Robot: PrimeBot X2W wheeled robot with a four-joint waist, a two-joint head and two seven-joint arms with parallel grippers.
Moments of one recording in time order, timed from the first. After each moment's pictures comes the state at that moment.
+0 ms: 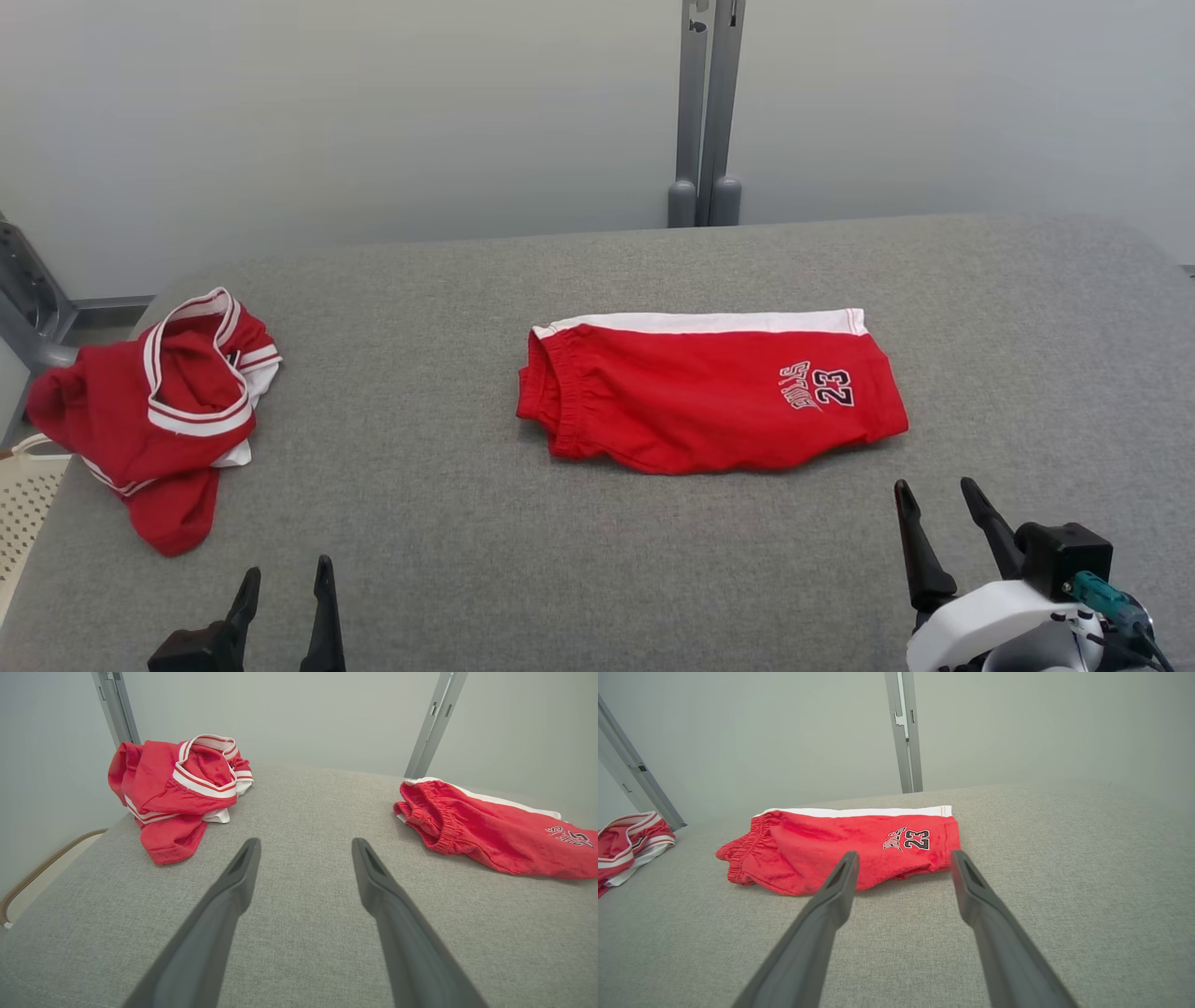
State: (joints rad) left arm 0.11 0.26 -0.25 0.21 -0.48 0.14 -0.22; right arm 0.02 -0.05 -0.01 0.26 0.18 0.13 -0.18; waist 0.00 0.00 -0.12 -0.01
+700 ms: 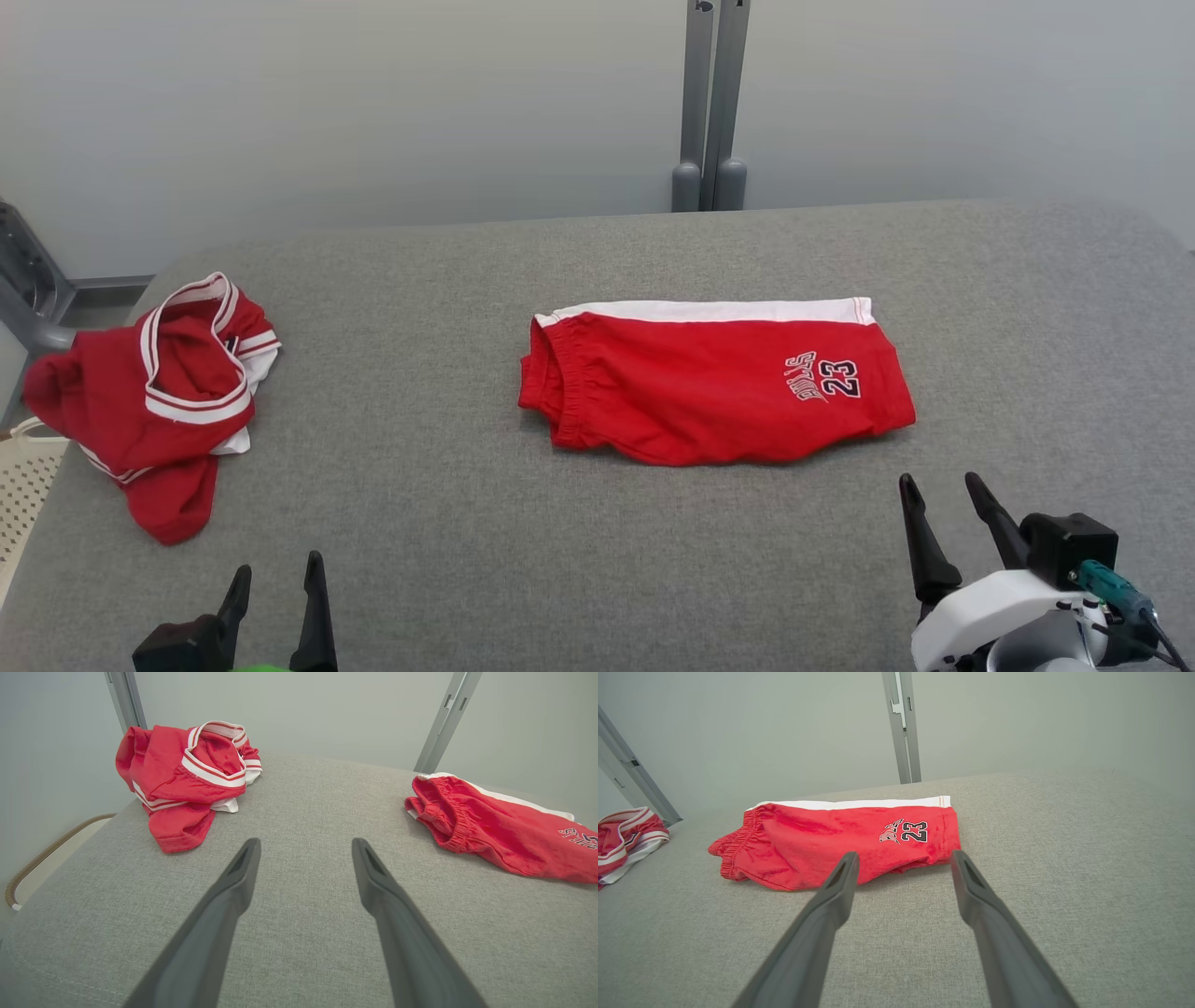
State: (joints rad) left arm 0.12 0.27 -0.24 0.18 -0.51 0.15 -0.18; right arm 0.02 -0.05 -0.02 0.25 0.19 0.13 -0.16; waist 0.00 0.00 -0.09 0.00
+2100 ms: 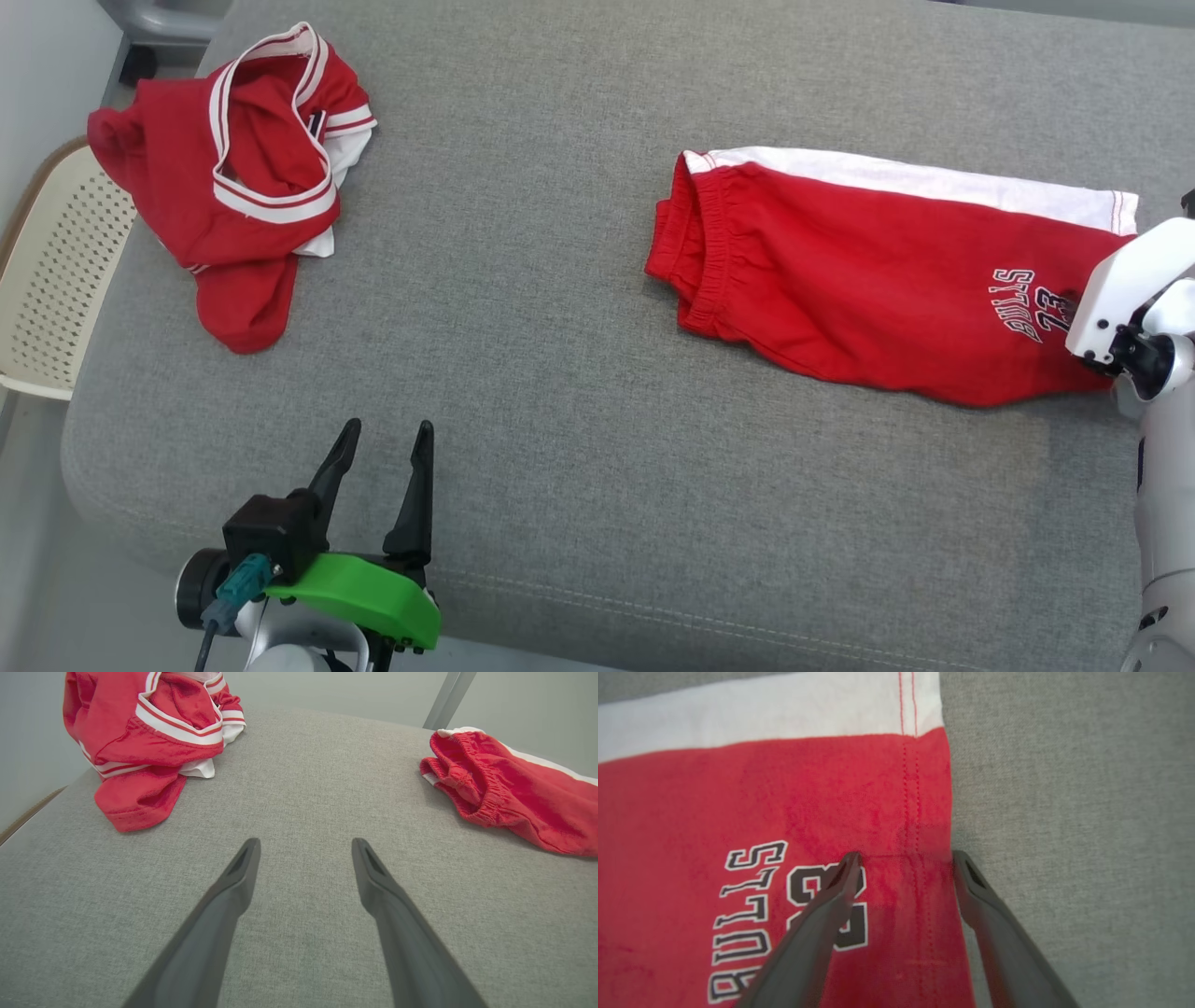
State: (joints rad) left arm -0.09 0.24 -0.38 0.12 -0.47 0.08 -0.17; right arm -0.73 -0.18 -0.46 0.73 -0.07 0.13 0.64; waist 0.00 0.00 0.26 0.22
